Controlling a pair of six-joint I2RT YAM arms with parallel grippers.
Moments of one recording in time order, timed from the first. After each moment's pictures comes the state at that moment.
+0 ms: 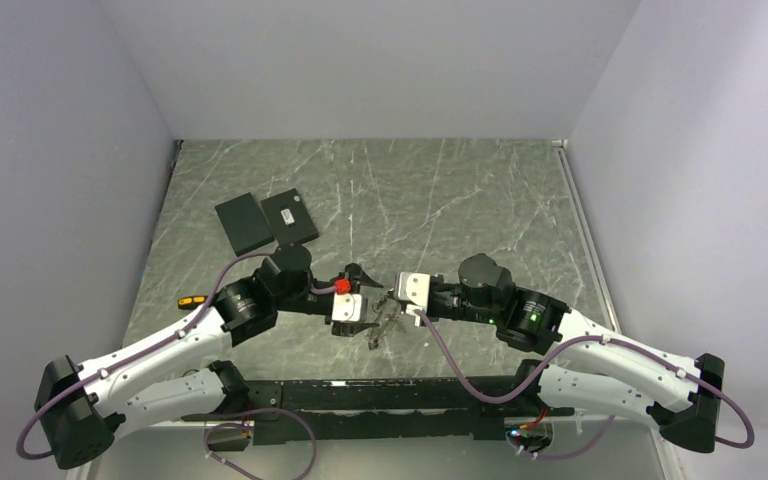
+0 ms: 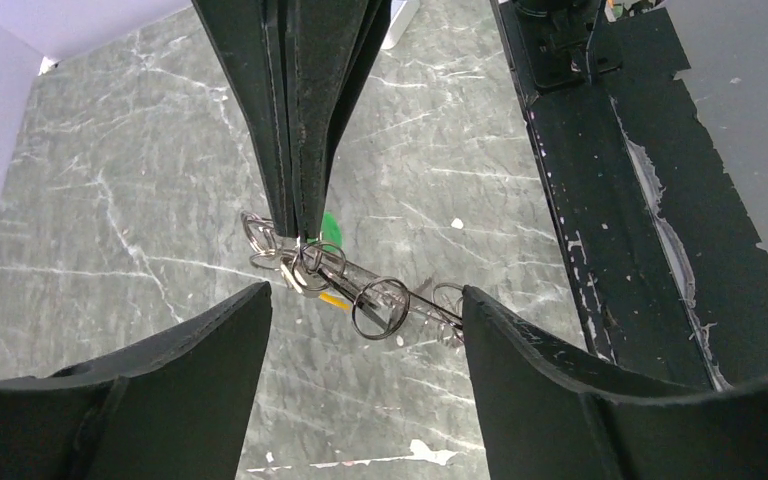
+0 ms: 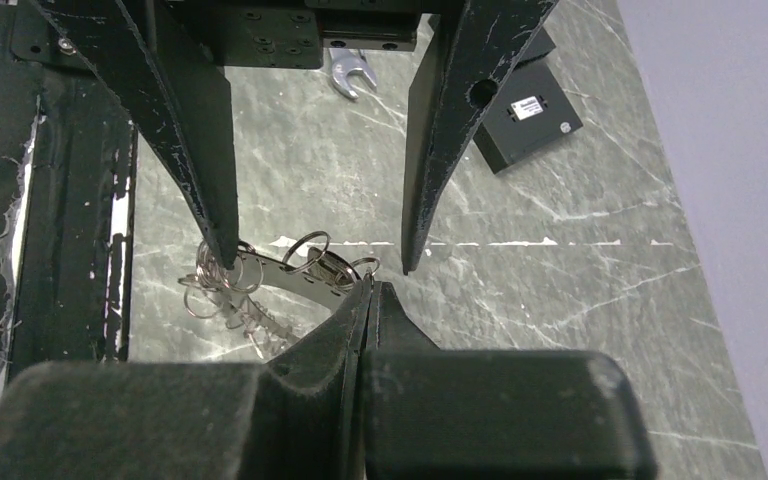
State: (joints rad) left arm -0.89 0.93 0.70 -0.12 0.63 0.59; right arm 1.05 0.84 0.76 -0.22 -0.23 -0.52
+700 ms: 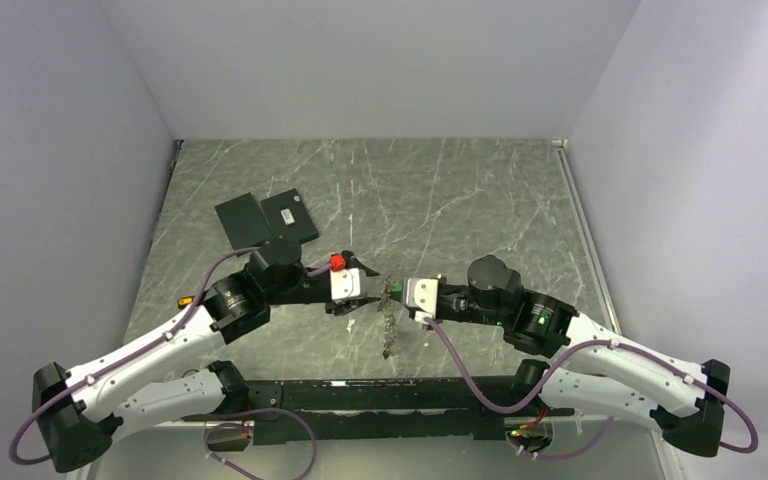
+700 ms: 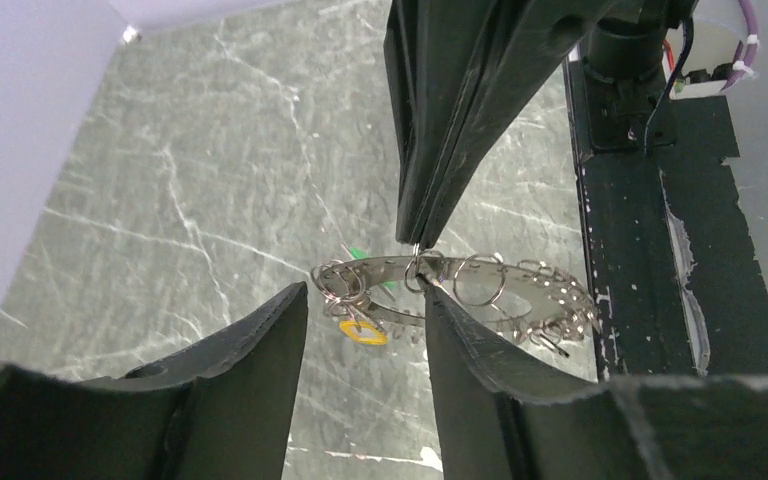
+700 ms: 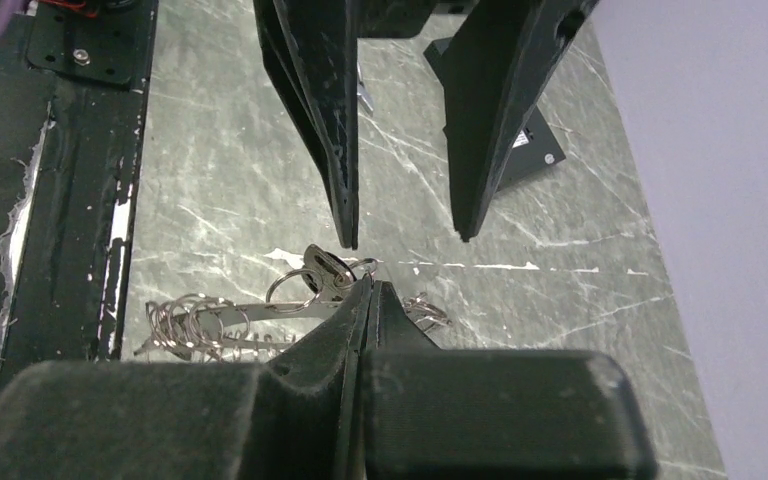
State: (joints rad) left arm -0.89 0.90 0.79 -0.13 0.51 0.44; right arm 1.05 0.80 0.75 -0.22 -0.27 -0.57
